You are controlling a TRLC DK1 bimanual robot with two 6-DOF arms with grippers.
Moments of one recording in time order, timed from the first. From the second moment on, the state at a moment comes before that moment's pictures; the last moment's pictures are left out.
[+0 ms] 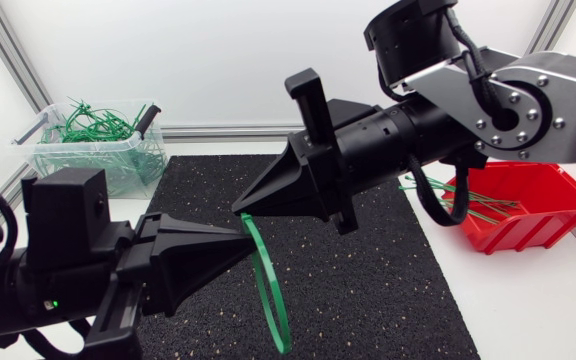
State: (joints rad) left arm -0.74 0.79 0.47 0.20 0.55 -0.39; right arm 0.63 1.44 1.13 -0.38 -1.04 1.05
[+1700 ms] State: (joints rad) left arm 0.03 0.98 0.80 -0.12 0.47 -0.03; right arm 0.41 1.24 1.06 -0.61 0.18 0.20
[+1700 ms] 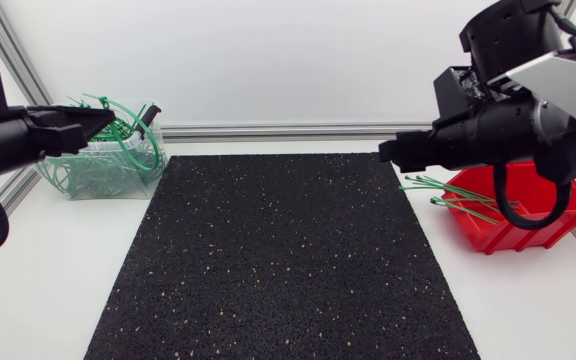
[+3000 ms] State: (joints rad) left arm 0.19 1.60 1.24 0.15 0.09 0.17; right arm 0.27 0.69 0.78 -0.59 0.34 -0.03
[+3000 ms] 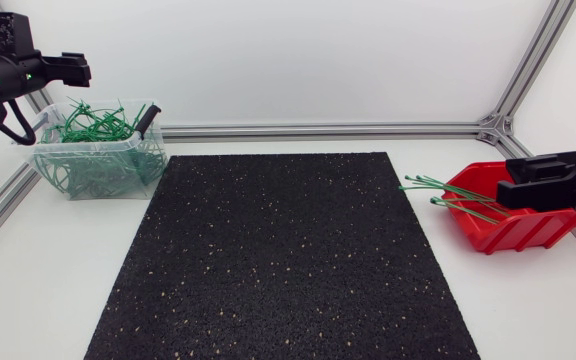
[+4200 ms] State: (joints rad) left arm 0.13 0.58 0.32 0.16 0.13 0.11; right arm 0.07 0.20 0.23 -0.18 0.14 -0.04
